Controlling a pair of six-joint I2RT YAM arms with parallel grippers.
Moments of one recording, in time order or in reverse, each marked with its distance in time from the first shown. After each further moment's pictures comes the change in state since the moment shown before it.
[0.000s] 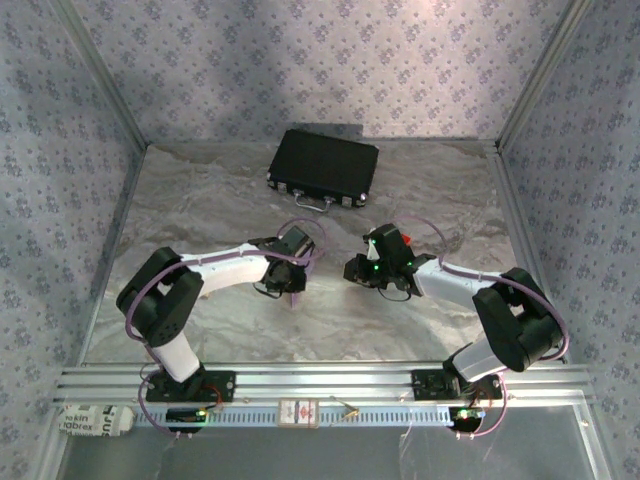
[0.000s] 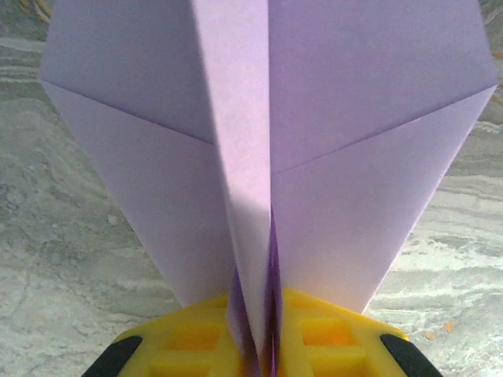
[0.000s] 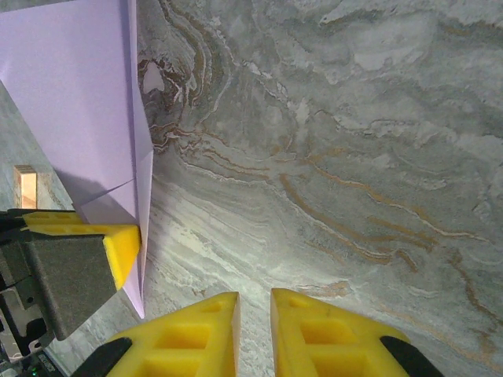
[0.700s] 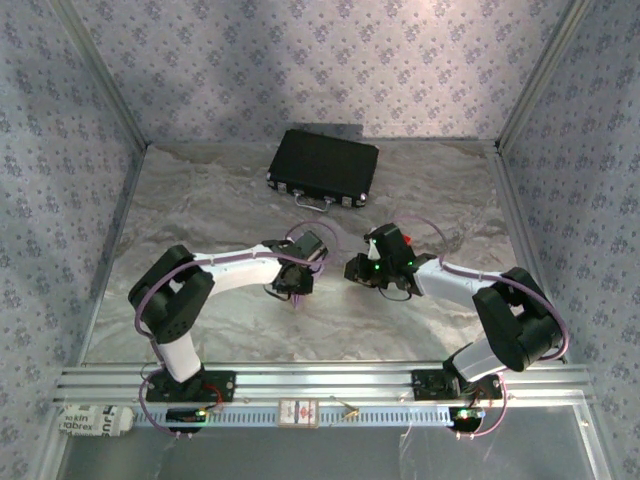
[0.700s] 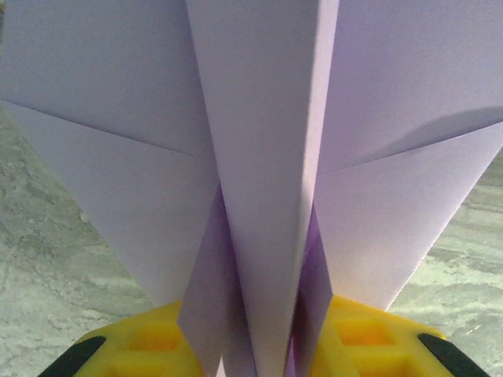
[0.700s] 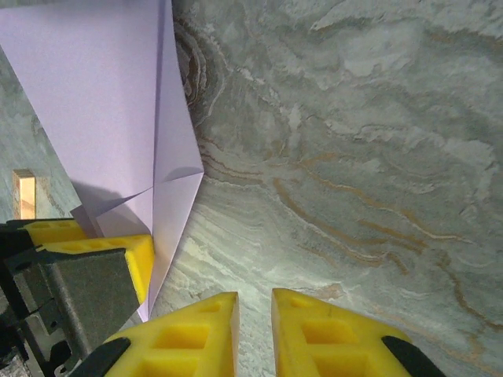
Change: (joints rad) left arm -0.076 0.061 0.064 -0.047 -0.108 -0.071; right arm -0.014 -0.003 -0.001 -0.003 0.000 -0.001
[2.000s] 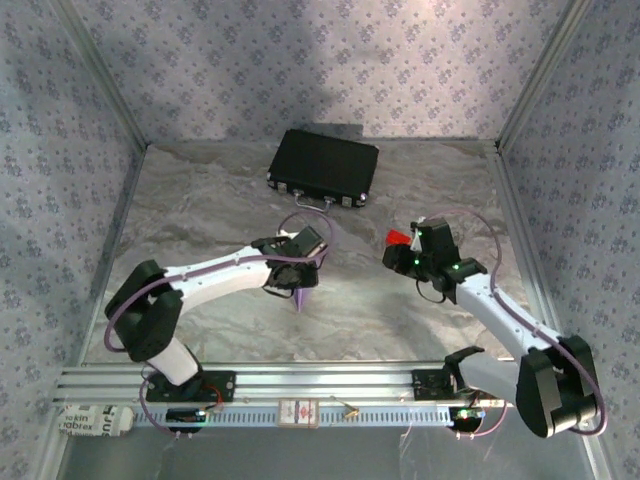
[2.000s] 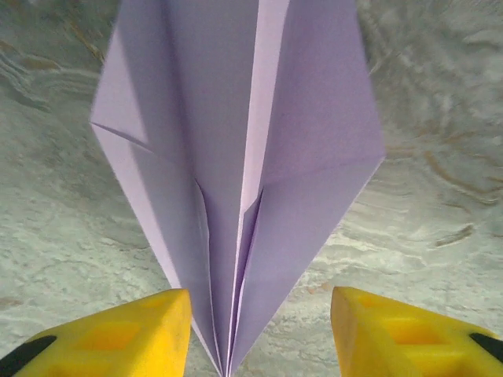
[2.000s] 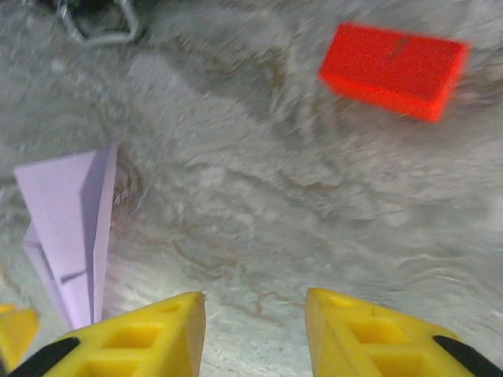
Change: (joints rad) left arm -0.050 -0.180 0.039 -0.081 -0.065 -0.167; right arm -0.232 -0.393 -0.026 -0.306 0.188 -0.188
